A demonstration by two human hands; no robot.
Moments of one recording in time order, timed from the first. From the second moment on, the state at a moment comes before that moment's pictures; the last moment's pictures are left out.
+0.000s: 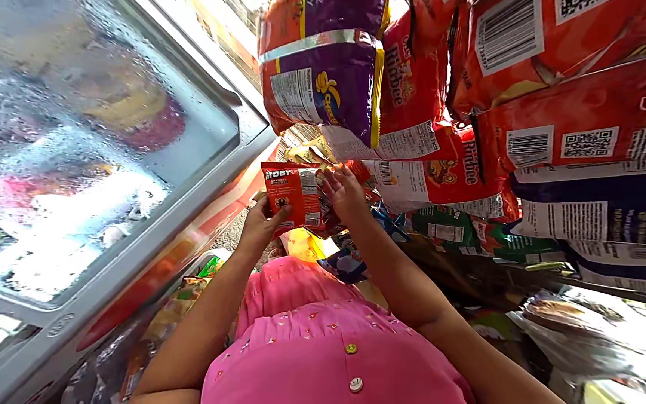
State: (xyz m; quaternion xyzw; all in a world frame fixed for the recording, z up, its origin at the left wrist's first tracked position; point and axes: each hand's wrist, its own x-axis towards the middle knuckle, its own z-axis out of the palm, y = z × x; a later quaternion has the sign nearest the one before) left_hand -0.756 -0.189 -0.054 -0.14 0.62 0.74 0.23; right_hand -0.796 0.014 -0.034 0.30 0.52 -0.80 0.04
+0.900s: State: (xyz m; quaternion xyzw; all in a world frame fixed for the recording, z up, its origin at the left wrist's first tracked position) left_hand -0.858 -0.163 -0.076 0.08 0.73 0.63 0.25; right_hand -0.766 0.009 0.003 0.22 0.64 -0.72 0.15
